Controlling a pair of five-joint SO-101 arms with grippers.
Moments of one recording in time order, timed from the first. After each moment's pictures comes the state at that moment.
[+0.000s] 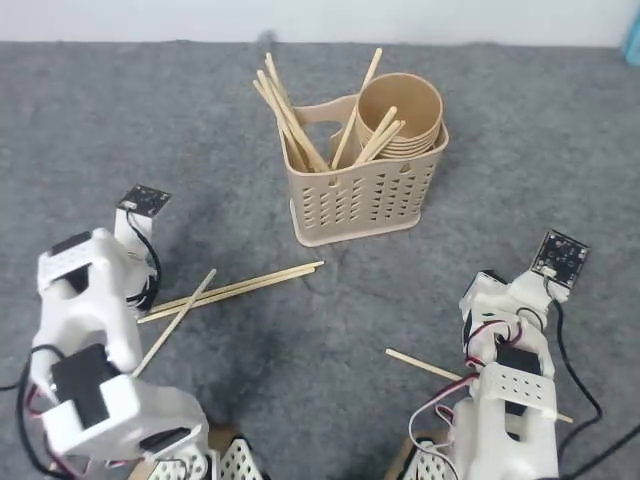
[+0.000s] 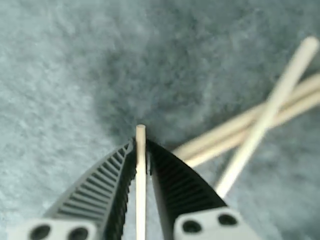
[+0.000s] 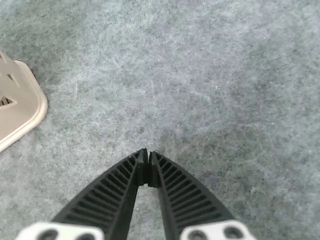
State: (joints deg) left arm -34.6 0.7 40.5 63.5 -39.2; right arm 10.5 -54.6 89.7 17.9 -14.3
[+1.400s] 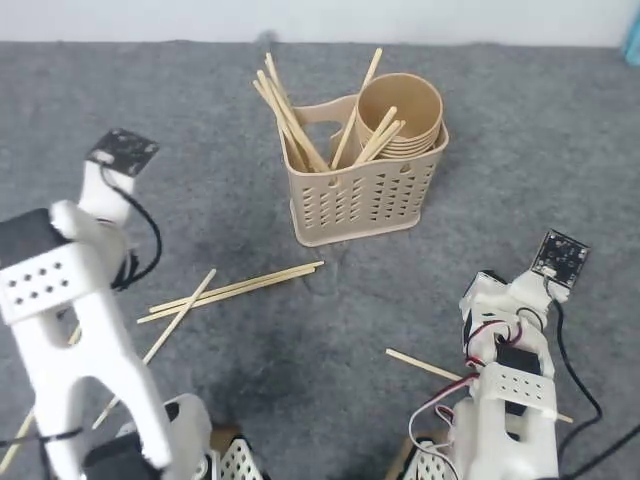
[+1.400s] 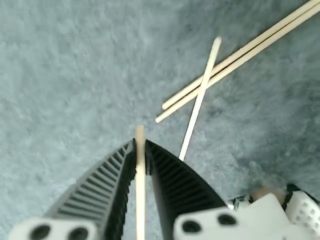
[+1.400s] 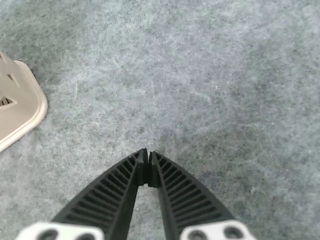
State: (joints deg) left arm -28.7 -27.4 19.4 98.3 -38.0; right arm 10.5 -54.6 89.7 17.9 -14.3
